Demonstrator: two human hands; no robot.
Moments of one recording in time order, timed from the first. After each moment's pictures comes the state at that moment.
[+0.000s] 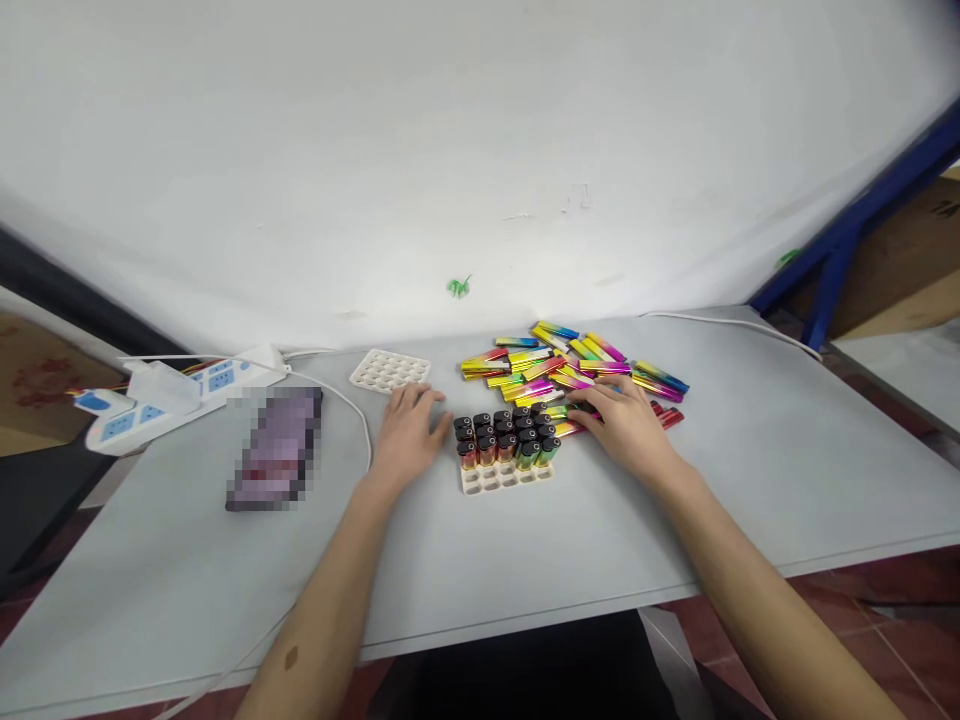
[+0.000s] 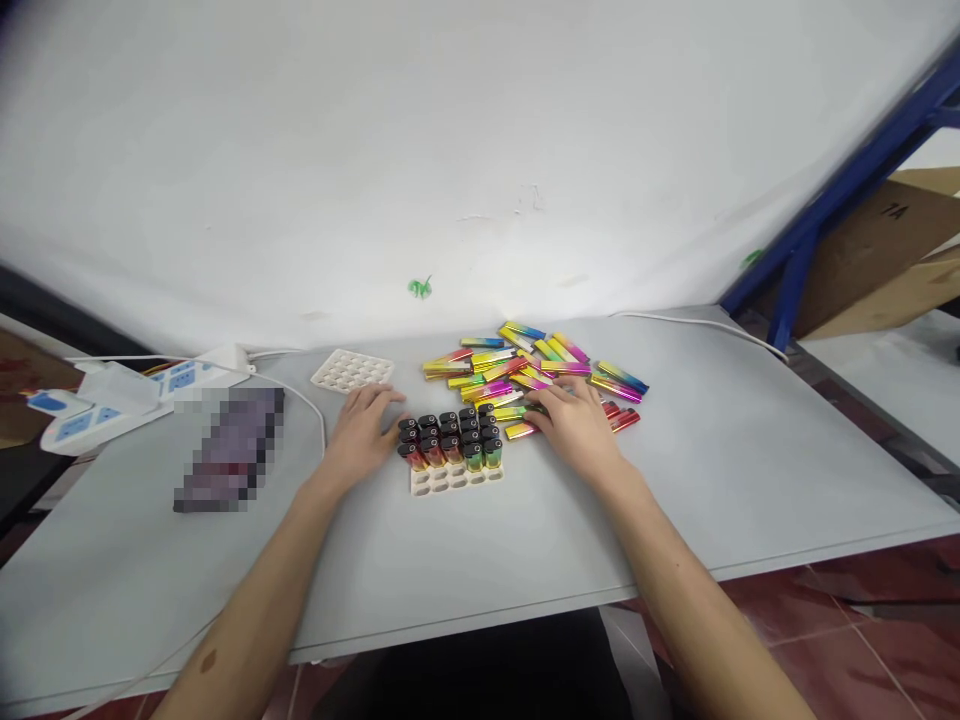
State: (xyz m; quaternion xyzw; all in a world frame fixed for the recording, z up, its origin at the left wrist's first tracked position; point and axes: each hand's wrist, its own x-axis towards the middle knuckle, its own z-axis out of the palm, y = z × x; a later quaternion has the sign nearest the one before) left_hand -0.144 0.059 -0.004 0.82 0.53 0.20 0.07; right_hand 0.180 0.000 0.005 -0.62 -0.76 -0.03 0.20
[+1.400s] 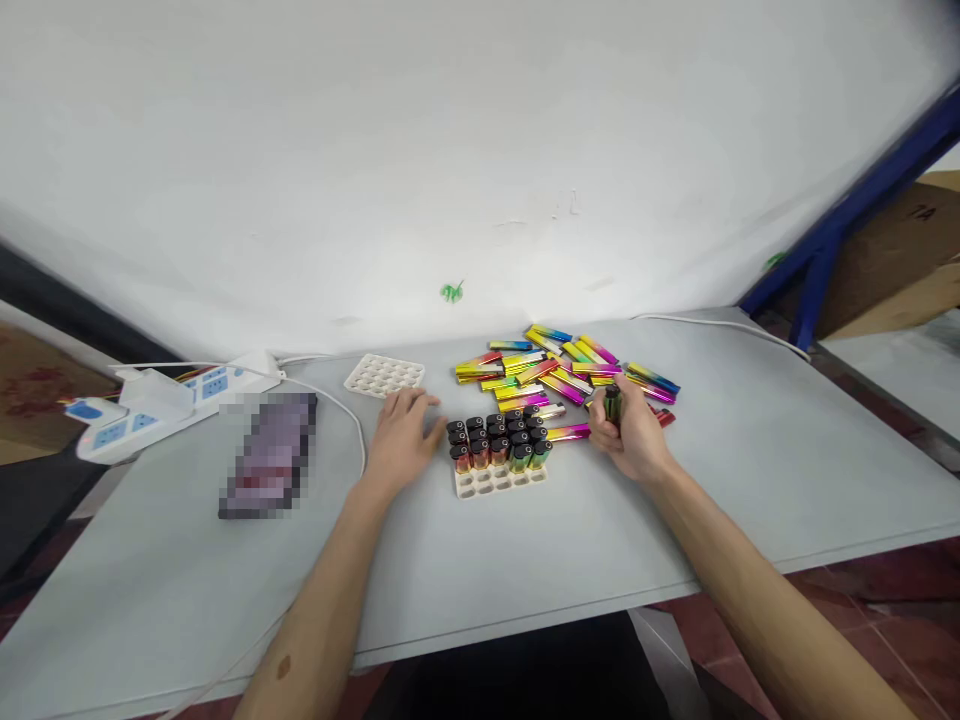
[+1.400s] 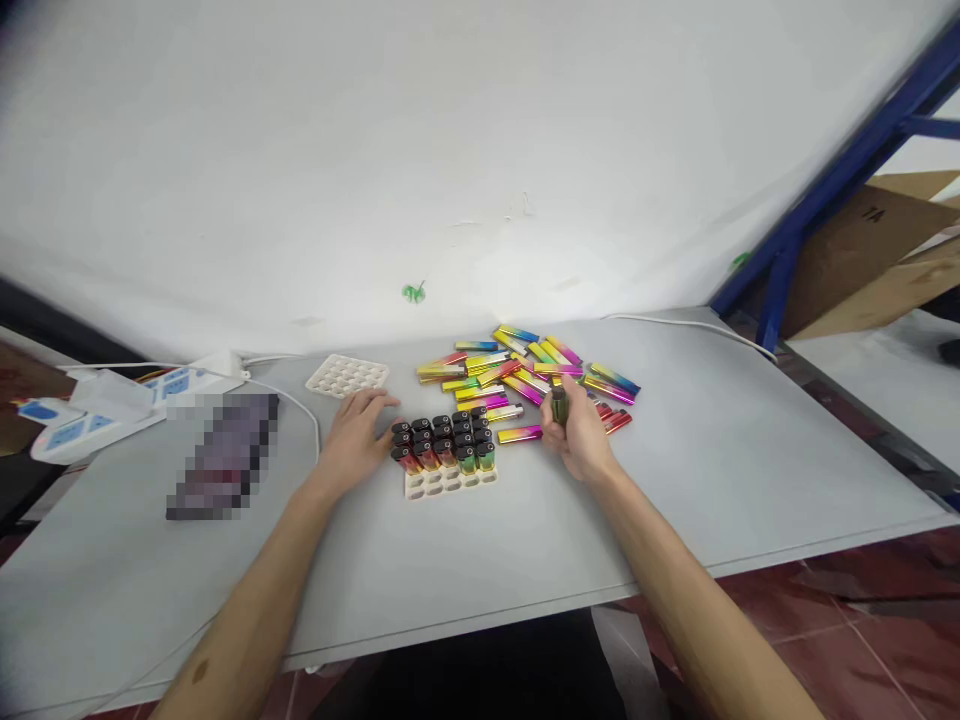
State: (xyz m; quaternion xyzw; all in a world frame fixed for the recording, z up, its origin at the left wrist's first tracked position) left_hand -0.145 0.060 -0.004 0.82 0.53 0.20 0.07; right_hand 0.168 -0.006 0.021 -0.49 -0.31 0.59 0.57
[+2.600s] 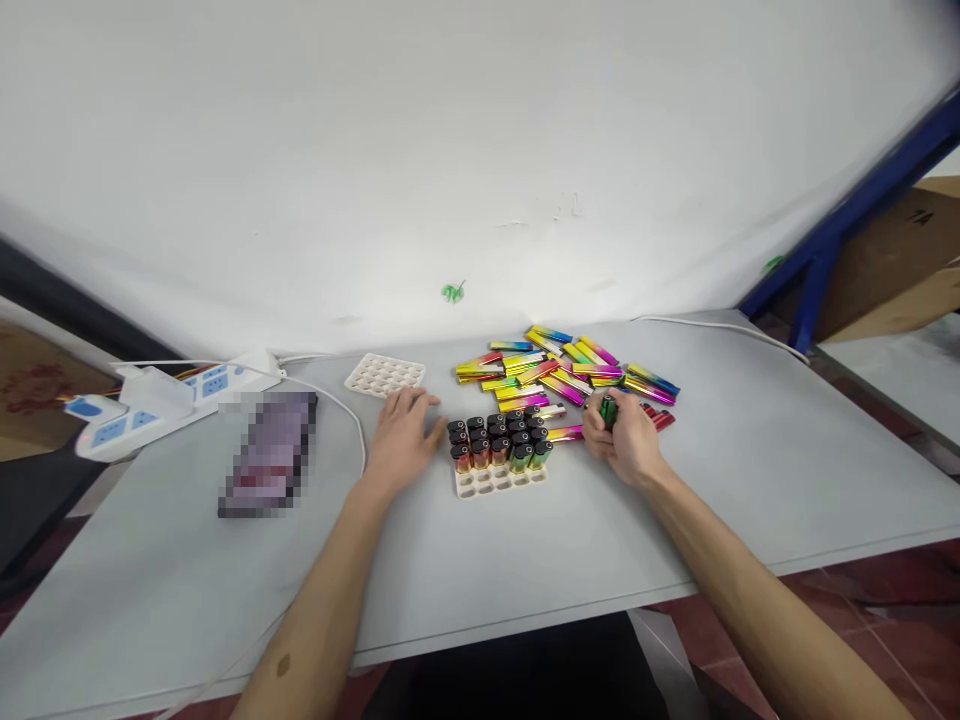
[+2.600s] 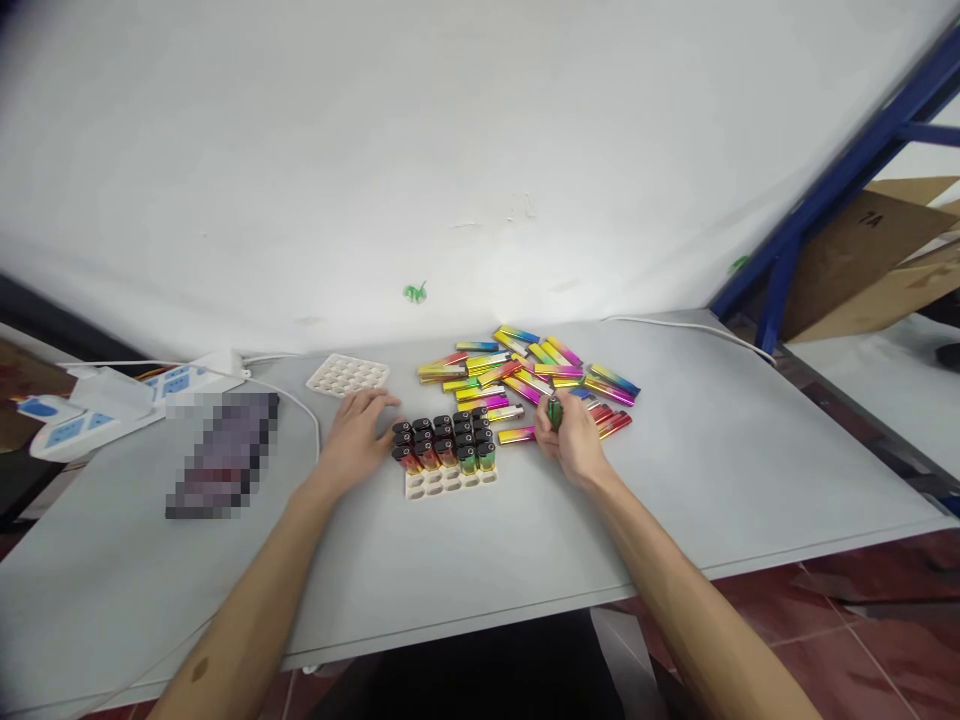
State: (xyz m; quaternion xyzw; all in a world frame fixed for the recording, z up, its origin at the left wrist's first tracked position) left_hand -0.143 0.059 -0.003 0.82 0.54 0.19 0.07; right_hand 0.161 -0.009 0.015 -0.50 -0.33 0.56 0.57
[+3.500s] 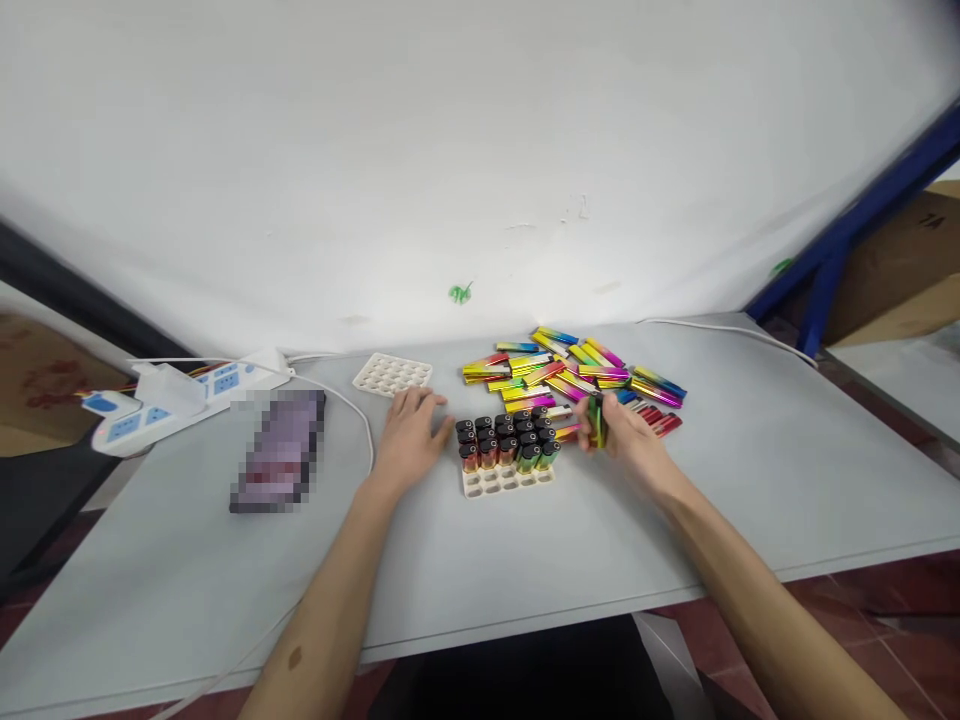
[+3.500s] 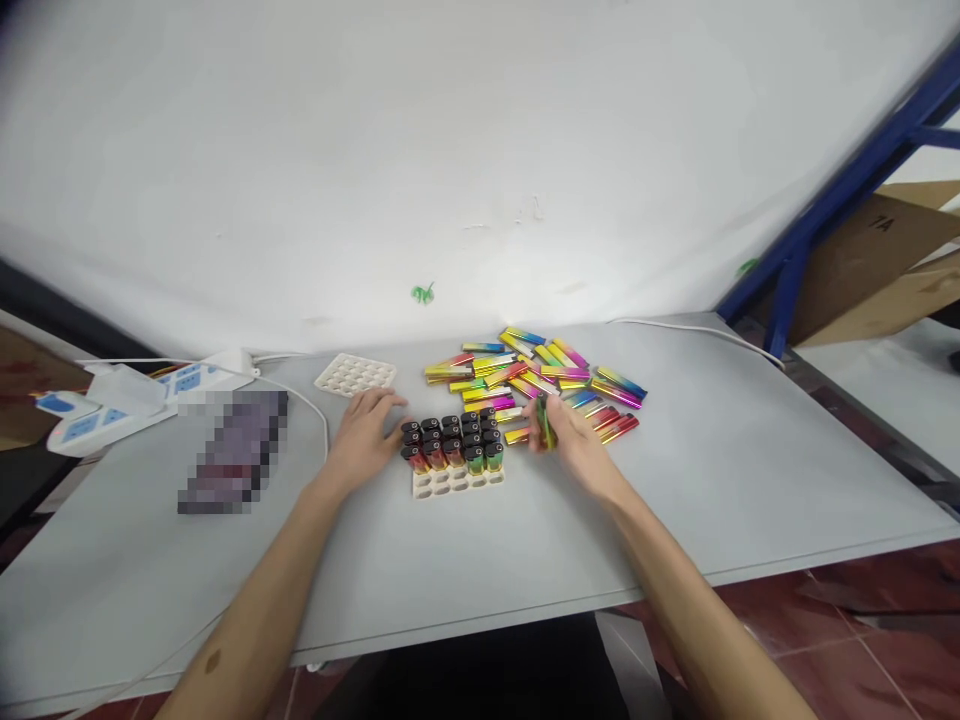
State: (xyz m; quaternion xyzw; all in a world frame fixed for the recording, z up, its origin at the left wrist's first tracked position) left_hand -0.143 0.057 -0.001 0.82 0.54 0.19 0.07; right_hand 0.160 -0.026 0.028 -0.52 -0.50 0.50 0.49
